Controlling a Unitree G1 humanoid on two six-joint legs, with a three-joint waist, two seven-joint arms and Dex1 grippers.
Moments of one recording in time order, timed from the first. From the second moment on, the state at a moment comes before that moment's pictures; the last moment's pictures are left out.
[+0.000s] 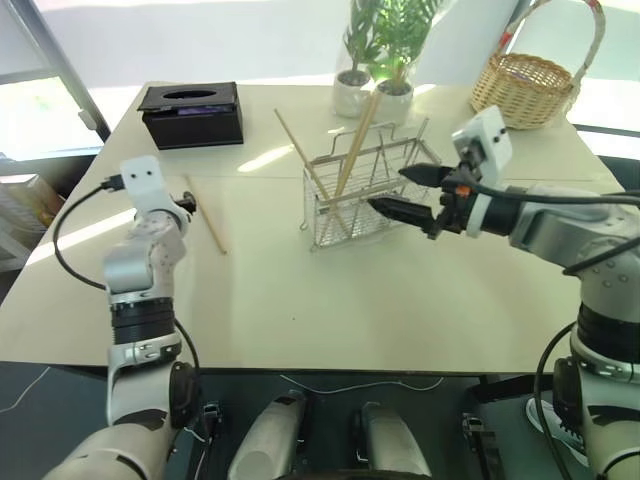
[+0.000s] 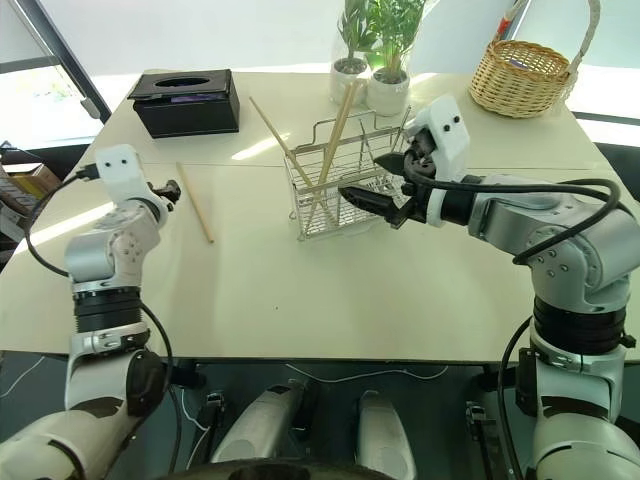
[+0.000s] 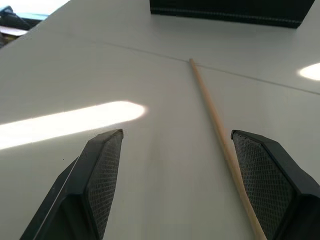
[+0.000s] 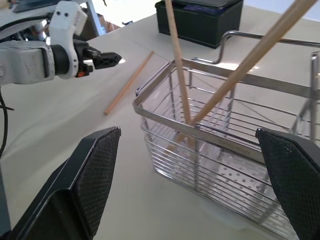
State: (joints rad) left arm -0.67 0.25 0.33 0.10 -0.20 0.89 0.29; right arm -0.70 -0.67 -0.16 -0.43 0.83 1.21 0.51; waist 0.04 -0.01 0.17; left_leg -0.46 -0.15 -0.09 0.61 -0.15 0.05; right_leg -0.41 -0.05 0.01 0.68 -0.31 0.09
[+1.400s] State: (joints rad) left arm -0.90 0.21 0.43 0.42 -0.16 1.07 0.40; right arm -0.70 -0.72 -0.17 -0.45 0.88 1.20 0.50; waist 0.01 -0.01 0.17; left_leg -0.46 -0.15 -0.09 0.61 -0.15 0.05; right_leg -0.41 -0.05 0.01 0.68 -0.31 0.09
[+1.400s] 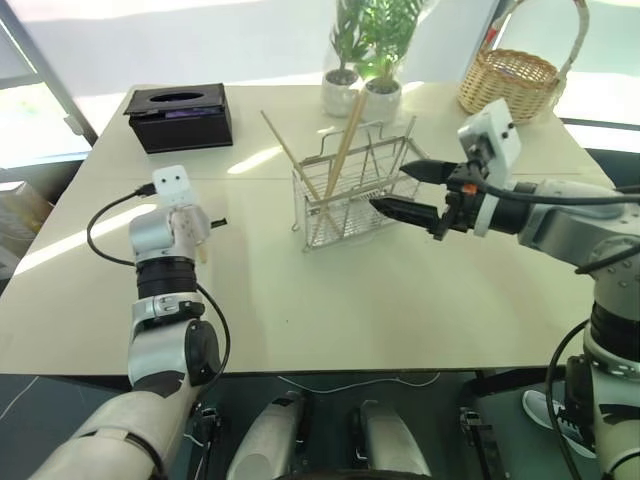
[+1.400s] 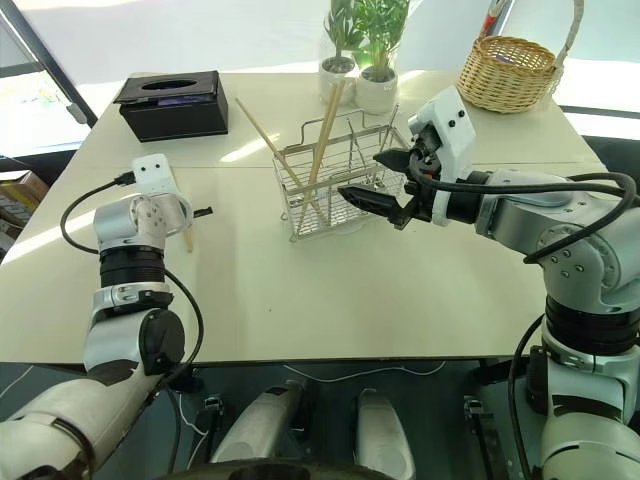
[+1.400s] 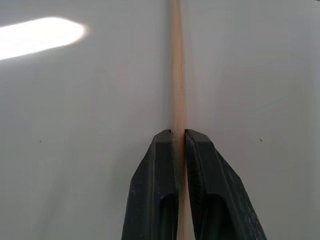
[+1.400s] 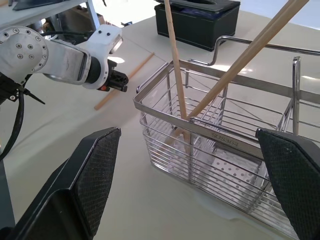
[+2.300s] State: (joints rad) left arm -0.95 0.22 0.25 0.05 -0.64 0.45 -0.66; right arm -0.60 -0.75 -0.31 -0.45 0.93 1.19 0.46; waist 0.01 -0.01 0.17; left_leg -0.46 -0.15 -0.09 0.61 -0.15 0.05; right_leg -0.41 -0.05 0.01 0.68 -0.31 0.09
